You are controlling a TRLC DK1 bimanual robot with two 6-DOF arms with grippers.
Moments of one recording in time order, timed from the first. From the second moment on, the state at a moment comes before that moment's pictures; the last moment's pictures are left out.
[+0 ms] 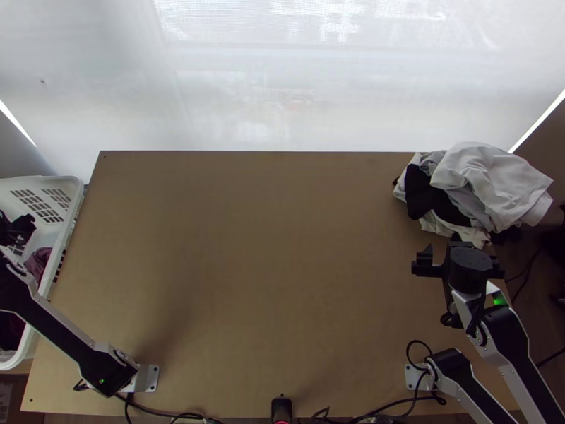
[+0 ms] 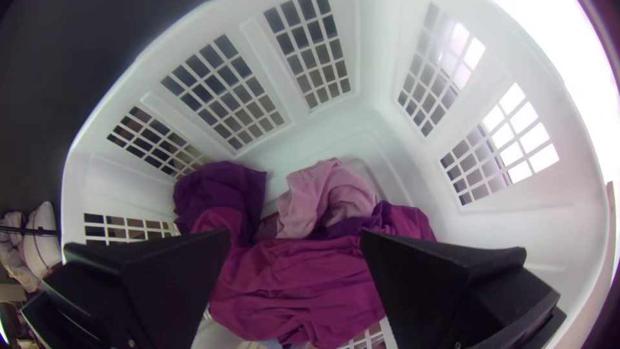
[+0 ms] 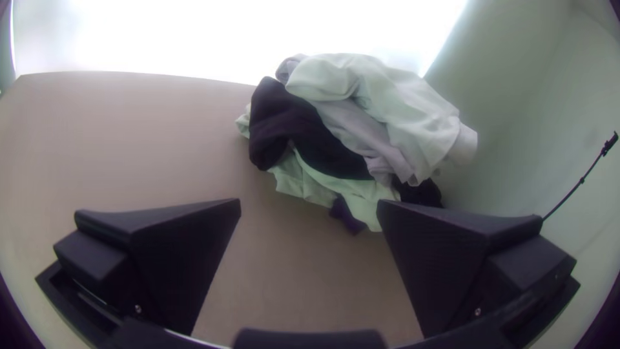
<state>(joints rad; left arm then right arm) 0.85 2.34 1.98 -0.79 -0.31 -0.18 0.30 0.67 0.62 -0.53 0.57 0.00</state>
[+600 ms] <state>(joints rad) 0.93 2.65 2.26 -0.87 -0.23 -0.36 0.27 0.66 0.60 -0.63 0.56 0.02</state>
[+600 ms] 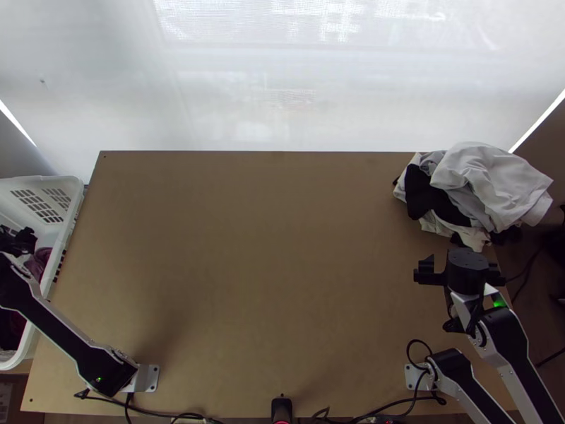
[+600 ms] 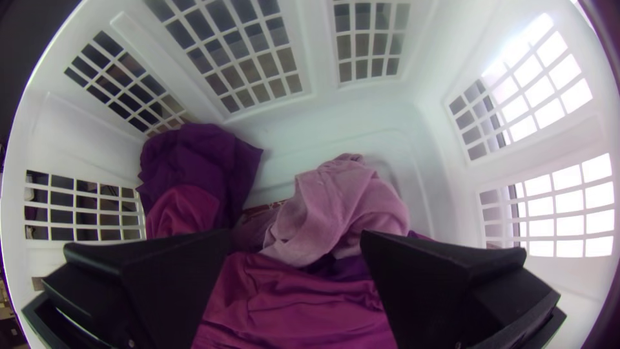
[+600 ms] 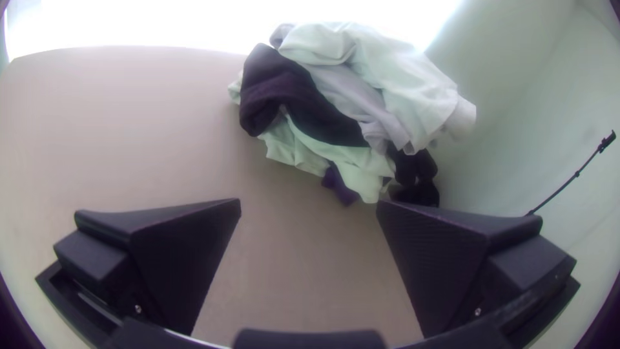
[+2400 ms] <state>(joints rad) 0.78 1.96 2.26 -0.85 -0.24 -0.39 0.25 0.58 0.60 -0.68 0.56 0.05</state>
